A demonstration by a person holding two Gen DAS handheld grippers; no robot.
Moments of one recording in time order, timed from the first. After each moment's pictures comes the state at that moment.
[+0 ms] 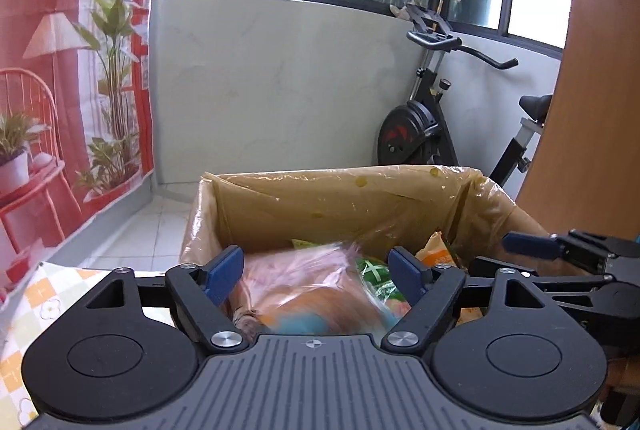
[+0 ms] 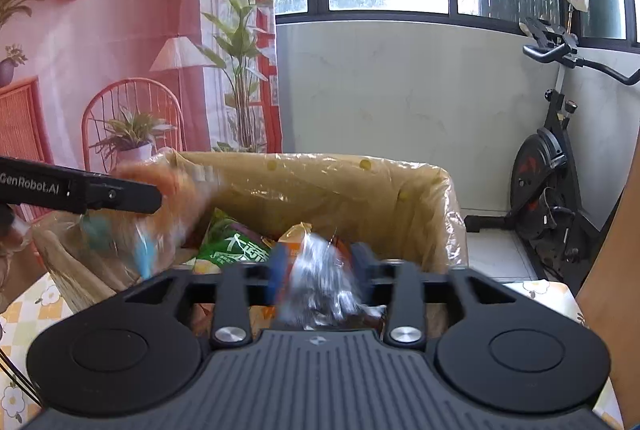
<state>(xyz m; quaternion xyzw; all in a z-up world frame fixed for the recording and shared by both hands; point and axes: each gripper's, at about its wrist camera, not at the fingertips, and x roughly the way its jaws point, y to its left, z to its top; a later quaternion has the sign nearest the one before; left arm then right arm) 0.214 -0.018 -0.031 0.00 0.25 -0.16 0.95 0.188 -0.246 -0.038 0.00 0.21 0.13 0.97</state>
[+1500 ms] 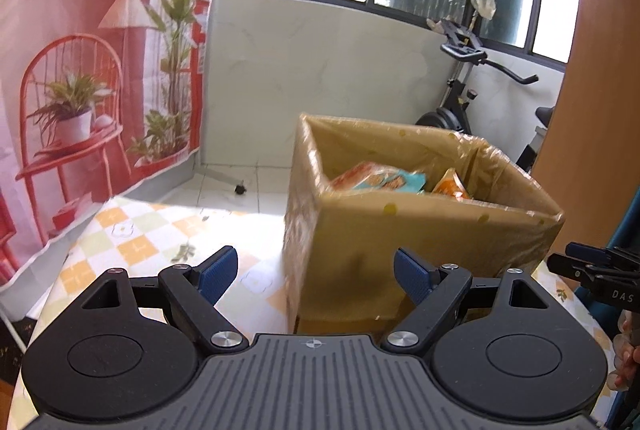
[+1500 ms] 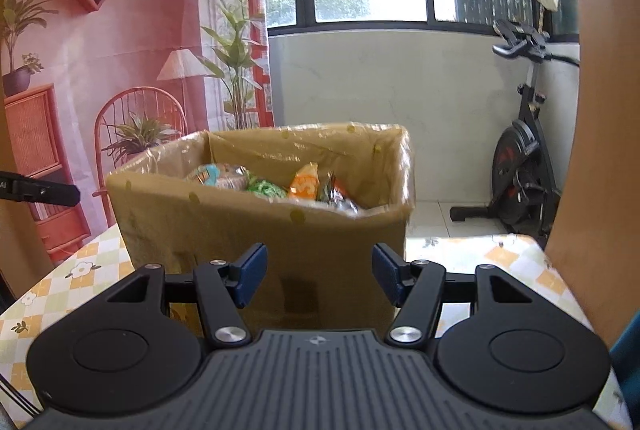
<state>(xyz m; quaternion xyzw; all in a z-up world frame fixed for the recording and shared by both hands) 0.097 0.049 -0.044 -0.04 0.26 -0.11 0.96 0.056 -0.262 -0.048 0.03 0.20 0.11 0.97</state>
